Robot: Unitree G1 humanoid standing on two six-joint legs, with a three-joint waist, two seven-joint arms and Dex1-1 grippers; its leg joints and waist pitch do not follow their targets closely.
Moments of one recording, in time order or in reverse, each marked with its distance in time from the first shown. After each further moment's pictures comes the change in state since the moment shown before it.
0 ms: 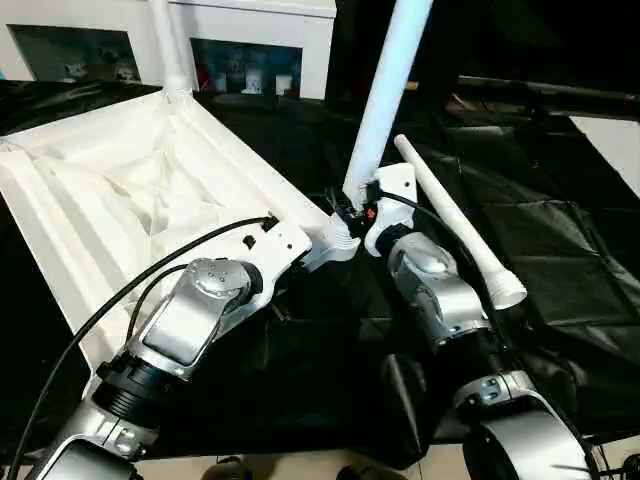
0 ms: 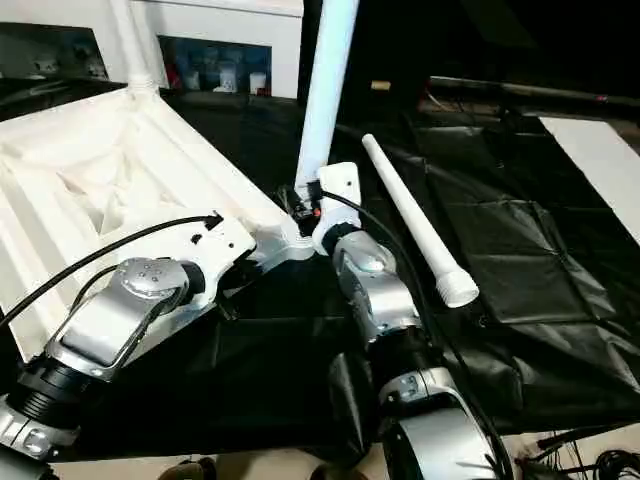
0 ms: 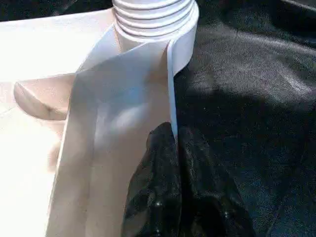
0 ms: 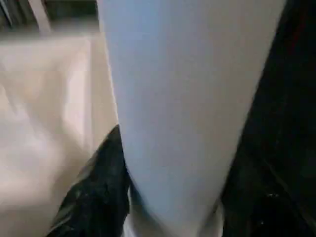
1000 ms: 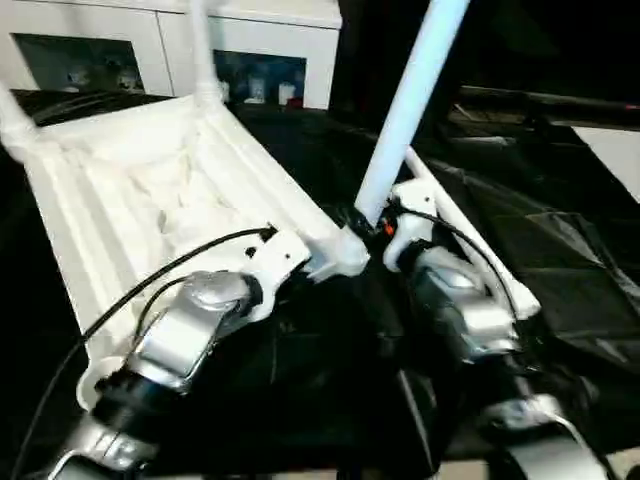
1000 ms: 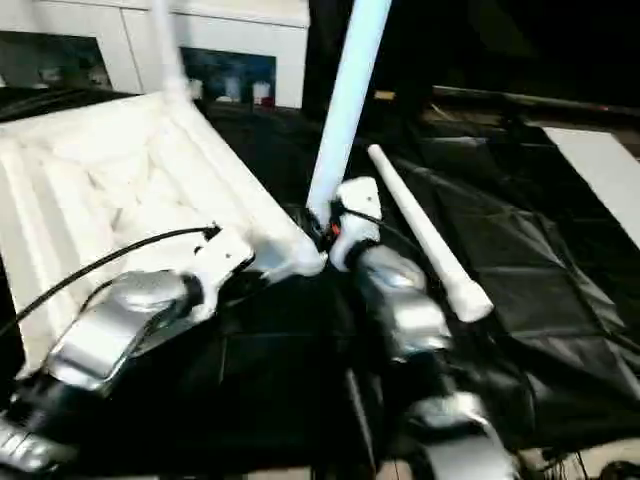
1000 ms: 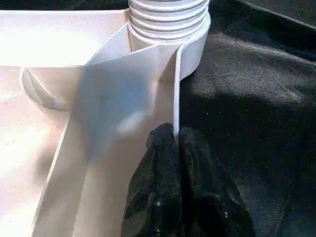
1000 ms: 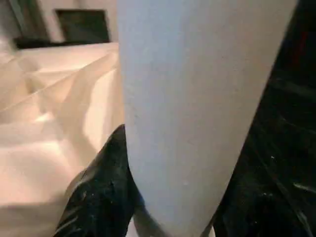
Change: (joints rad) left arm 0.035 -0.044 0.015 0.021 -0.029 -0.025 0.010; right arm 0.066 -0.061 0.007 -0.134 0.052 0.048 0.036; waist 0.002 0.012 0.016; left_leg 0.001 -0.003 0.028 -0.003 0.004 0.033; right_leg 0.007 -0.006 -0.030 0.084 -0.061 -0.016
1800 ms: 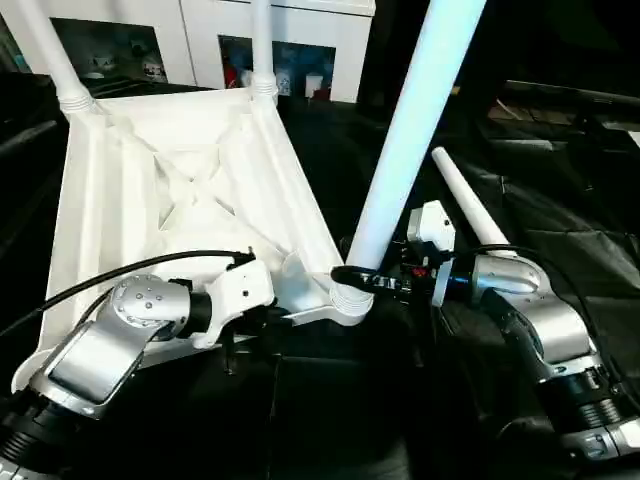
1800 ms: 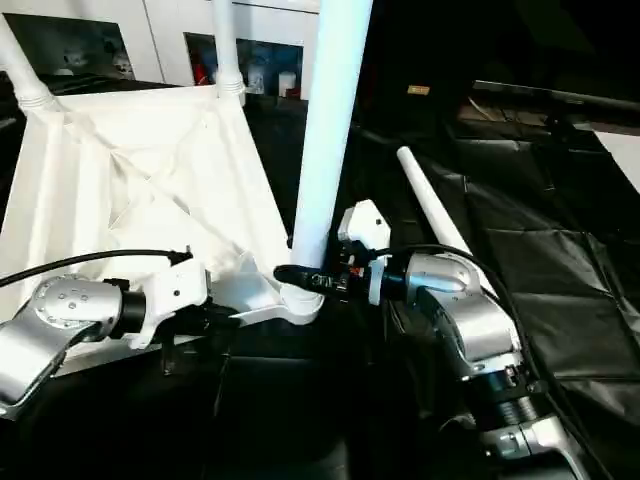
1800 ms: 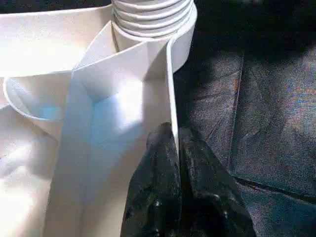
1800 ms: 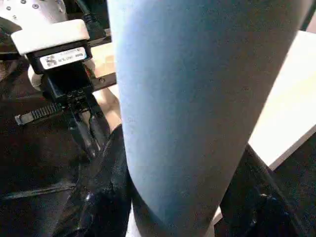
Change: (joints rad) left arm 0.135 0.367 -0.016 -0.206 -0.114 -0.245 -0.414; right arm 0.112 -0.322 0.145 -0.332 0.114 0.121 0.747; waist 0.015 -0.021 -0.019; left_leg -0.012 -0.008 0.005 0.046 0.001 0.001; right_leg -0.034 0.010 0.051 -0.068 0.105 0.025
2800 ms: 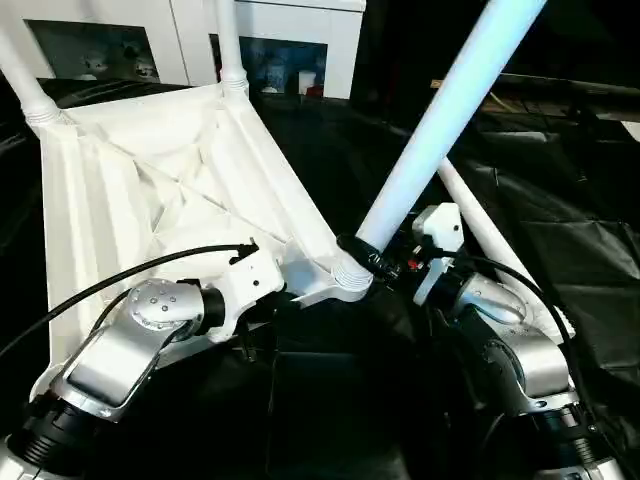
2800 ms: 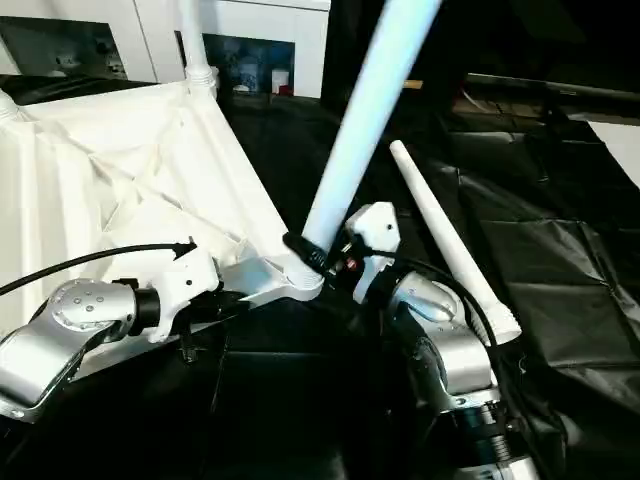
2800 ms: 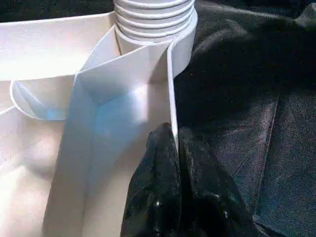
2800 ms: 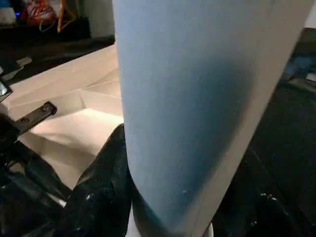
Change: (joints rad) left arm 0.007 -0.080 0.012 0.000 0.008 0.048 0.174; right arm 0.128 0.136 -0.054 -0.099 -0.038 -0.048 -0.379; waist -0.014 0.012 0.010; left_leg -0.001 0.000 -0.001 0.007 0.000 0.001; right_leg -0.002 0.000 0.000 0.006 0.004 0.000
